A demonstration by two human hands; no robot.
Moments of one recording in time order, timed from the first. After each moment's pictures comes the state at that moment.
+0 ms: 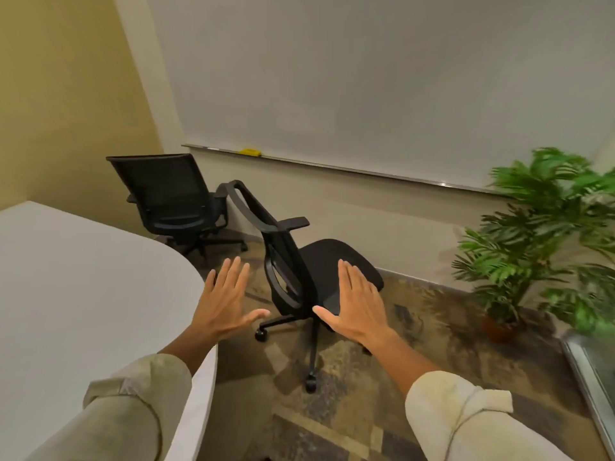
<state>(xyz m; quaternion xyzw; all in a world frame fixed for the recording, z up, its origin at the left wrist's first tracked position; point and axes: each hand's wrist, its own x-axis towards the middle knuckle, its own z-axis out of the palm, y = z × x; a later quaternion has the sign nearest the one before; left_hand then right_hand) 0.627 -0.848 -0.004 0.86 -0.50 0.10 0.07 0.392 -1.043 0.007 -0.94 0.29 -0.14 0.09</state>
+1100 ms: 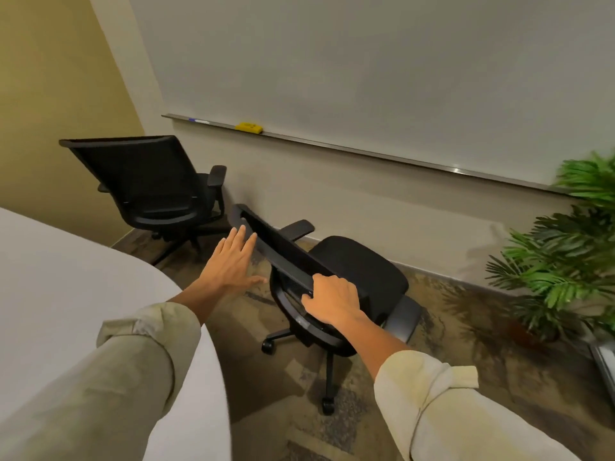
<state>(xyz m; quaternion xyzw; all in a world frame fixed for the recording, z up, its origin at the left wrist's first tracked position) 0.909 -1.024 -0.003 0.86 -0.52 -0.01 0.01 0.686 -1.139 -0.002 -0.94 0.33 0.00 0.11</state>
